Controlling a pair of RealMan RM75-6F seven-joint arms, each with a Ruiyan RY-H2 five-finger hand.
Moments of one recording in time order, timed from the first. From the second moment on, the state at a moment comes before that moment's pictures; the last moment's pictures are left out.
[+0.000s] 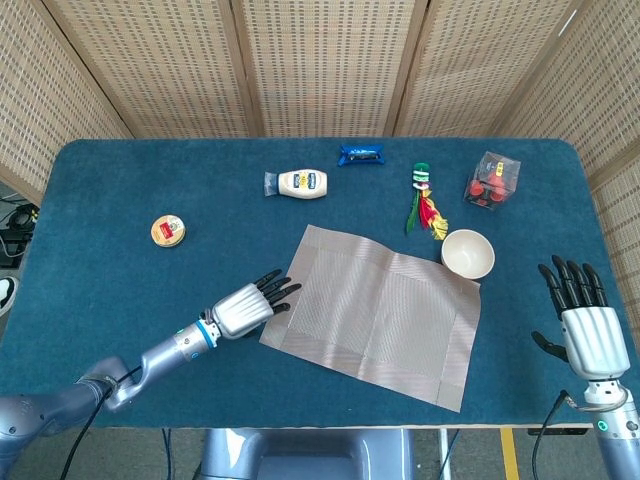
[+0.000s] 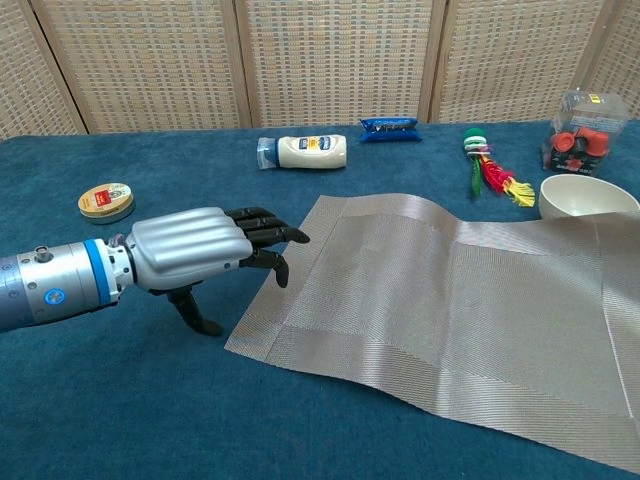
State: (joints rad) left arm -0.81 -1.77 0.04 -0.90 1.85 1.03 -0.08; right arm 0.20 -1.24 0.04 -1.35 -1.53 1.57 0.01
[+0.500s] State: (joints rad) left arm -0.84 -1.80 0.04 -0.91 1.82 1.04 -0.06; right arm 0.18 -1.23 0.05 -1.37 -1.55 1.59 0.01
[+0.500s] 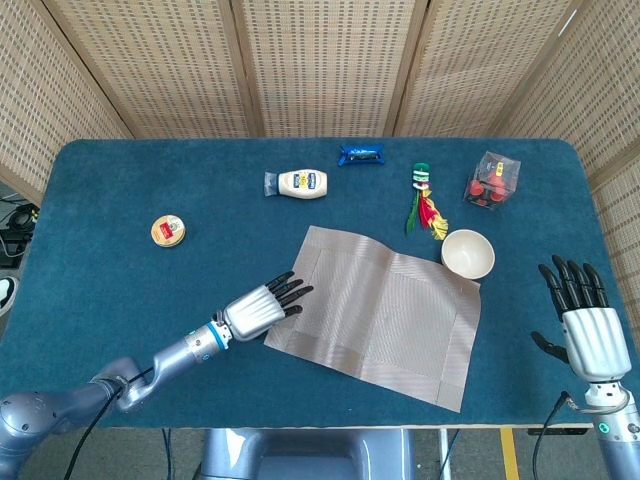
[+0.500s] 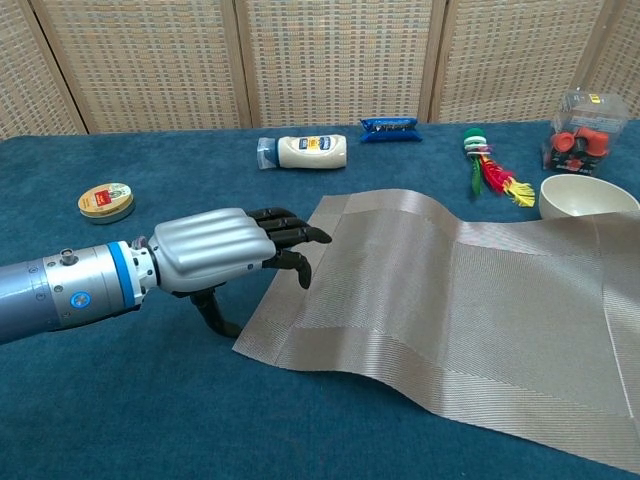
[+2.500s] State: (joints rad) left arm -0.83 -1.86 0.09 -0.89 1.75 1.07 -0.05; right arm 0.15 -1.20 0.08 -1.41 -1.62 1.63 0.04
